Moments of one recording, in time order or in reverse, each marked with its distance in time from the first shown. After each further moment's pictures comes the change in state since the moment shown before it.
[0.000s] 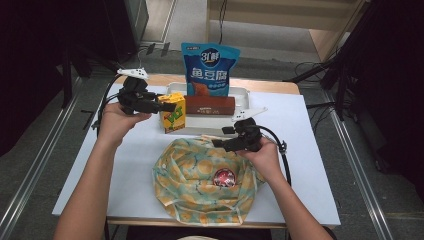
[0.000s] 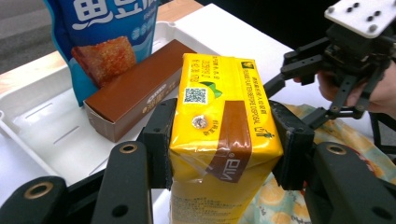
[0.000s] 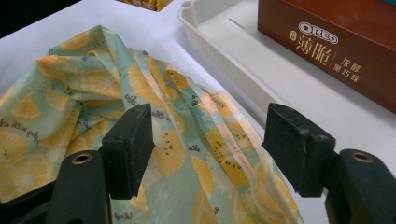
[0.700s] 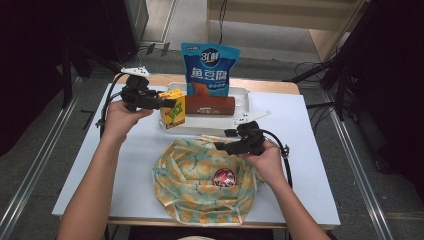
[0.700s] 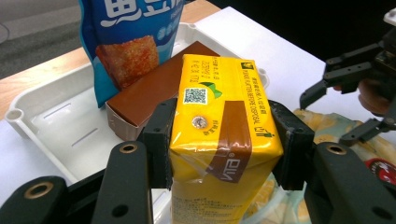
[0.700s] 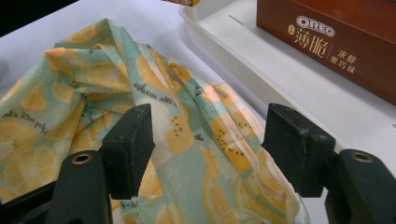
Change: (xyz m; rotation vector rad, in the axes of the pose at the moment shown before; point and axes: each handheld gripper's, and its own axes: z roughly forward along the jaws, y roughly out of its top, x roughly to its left) left arm 0.024 -0.004 0.016 -0.021 0.033 -0.020; right arm 0.005 -0.007 -0.009 -0.002 -0.013 0.003
